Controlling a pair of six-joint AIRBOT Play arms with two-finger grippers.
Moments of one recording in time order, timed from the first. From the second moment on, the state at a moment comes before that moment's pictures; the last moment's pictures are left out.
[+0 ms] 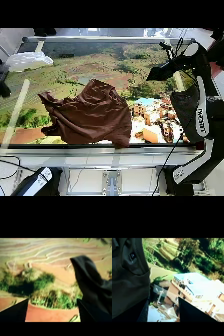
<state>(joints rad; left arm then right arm) 0.52 -0.99 1.19 1.49 -1.16 -1.33 -0.03 -1.78 1.93 -1.08 1.50 1.28</state>
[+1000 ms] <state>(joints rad) 0.56 -0.99 0.67 1.31 -1.15 -0.87 0.01 -1.86 1.92 -1.05 1.52 1.22</state>
